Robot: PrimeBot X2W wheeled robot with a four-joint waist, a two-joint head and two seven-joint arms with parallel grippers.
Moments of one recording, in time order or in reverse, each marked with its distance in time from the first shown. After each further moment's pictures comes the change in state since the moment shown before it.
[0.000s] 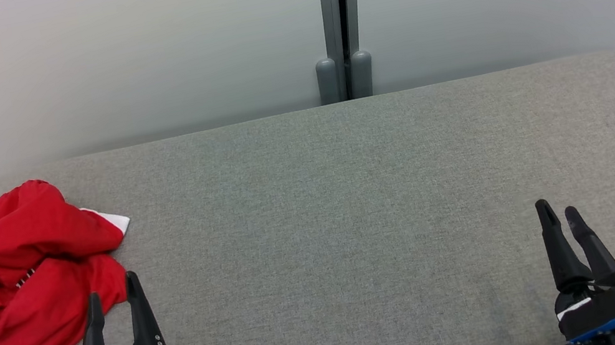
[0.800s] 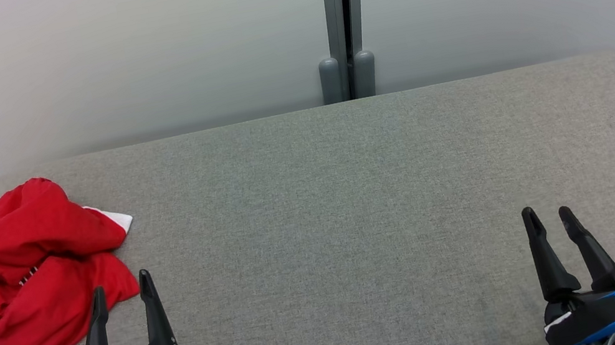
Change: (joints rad) left arm 0.000 0.002 -0.021 0.015 0.230 0.017 -0.058; right arm 0.003 -0.002 0.021 0.014 -0.224 0.000 -0.058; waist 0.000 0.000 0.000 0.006
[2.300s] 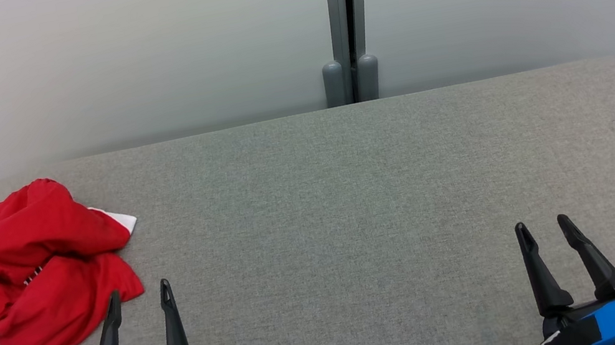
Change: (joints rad) left arm 0.002 0.002 -0.012 0.058 0.223 0.008 -0.058; right arm 0.009 -0.003 -0.002 0.041 -0.237 0.001 -0.059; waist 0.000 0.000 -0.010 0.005
